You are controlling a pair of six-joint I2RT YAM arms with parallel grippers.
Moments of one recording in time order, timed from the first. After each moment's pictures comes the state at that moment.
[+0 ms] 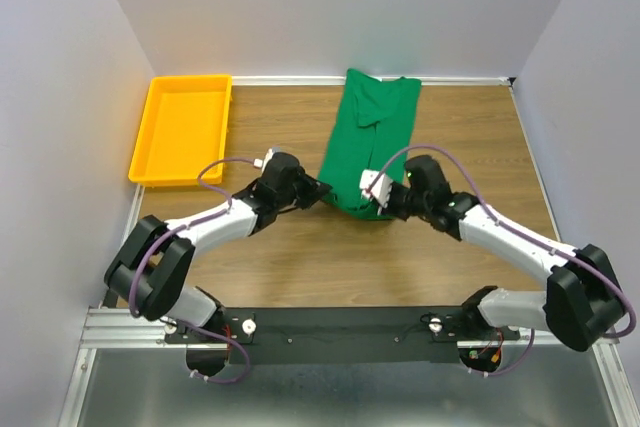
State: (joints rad) left arm -0.63 1.43 0.70 0.14 0.03 -1.42; right arm 0.62 1.24 0.69 -0.20 -0.29 -0.74
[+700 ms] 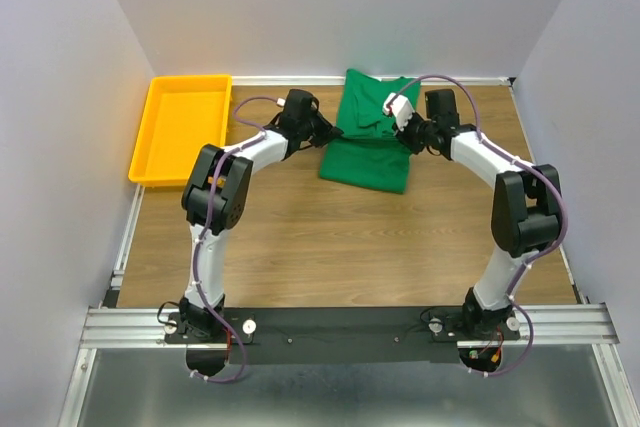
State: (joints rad) left arm -0.43 2.12 1.50 0.06 0.22 -1.19; right arm 0.21 1.80 1.26 -0.21 -0.34 -0.73
